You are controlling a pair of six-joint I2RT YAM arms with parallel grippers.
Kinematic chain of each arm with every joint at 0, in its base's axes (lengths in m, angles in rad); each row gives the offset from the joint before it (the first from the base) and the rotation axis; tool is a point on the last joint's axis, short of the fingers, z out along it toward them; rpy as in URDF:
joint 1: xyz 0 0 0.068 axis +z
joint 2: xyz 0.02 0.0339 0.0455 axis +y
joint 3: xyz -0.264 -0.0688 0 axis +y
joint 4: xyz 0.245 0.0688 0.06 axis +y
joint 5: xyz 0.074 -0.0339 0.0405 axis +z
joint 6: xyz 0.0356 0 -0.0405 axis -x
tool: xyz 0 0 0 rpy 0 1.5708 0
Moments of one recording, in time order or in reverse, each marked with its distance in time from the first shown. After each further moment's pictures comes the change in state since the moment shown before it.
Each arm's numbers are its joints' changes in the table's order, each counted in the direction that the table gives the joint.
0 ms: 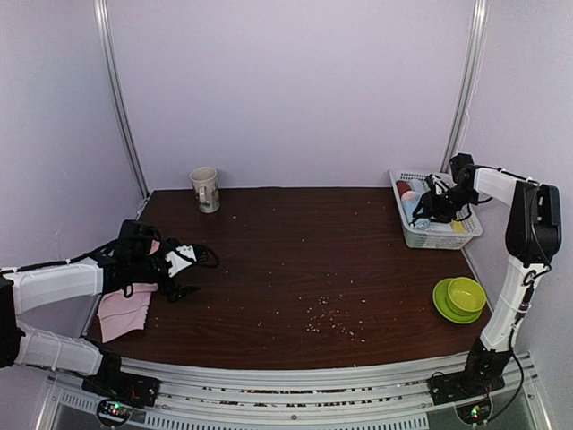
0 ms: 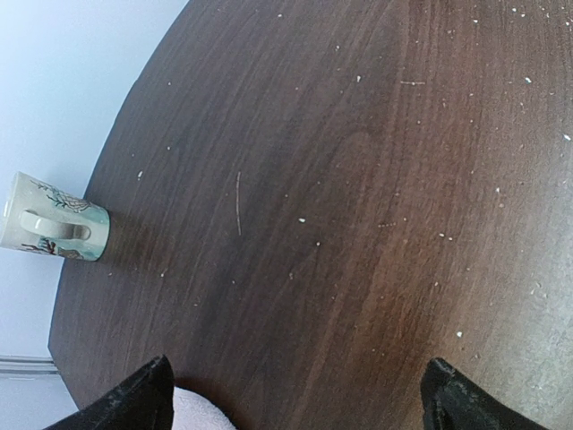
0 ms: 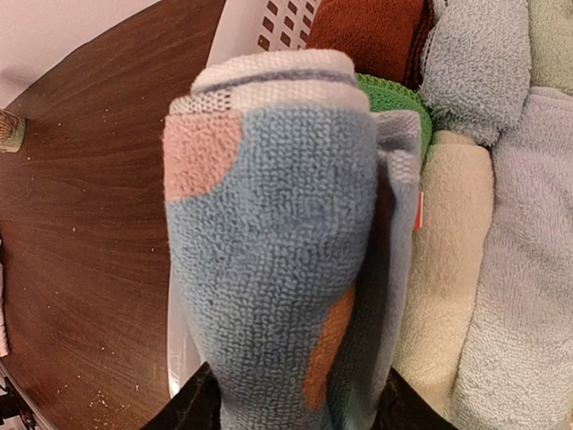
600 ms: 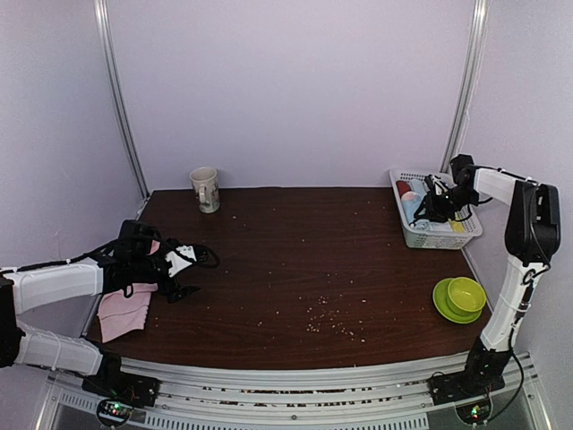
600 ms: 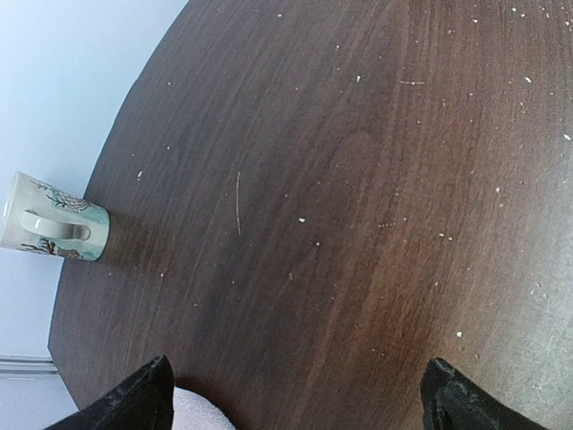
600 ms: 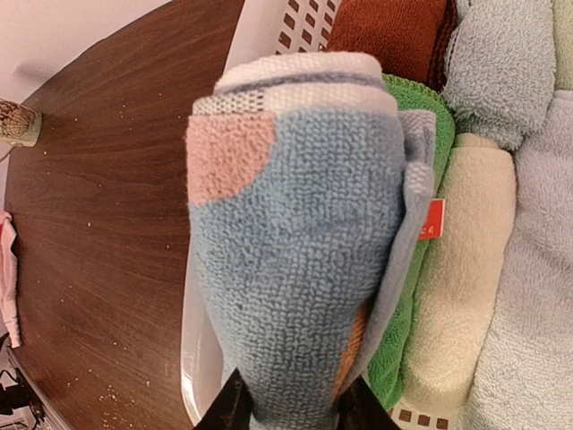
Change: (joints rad) left arm 0.000 0.001 0.000 0.000 0.000 0.000; right arm 0.000 0.012 -0.006 0.006 0.053 0.007
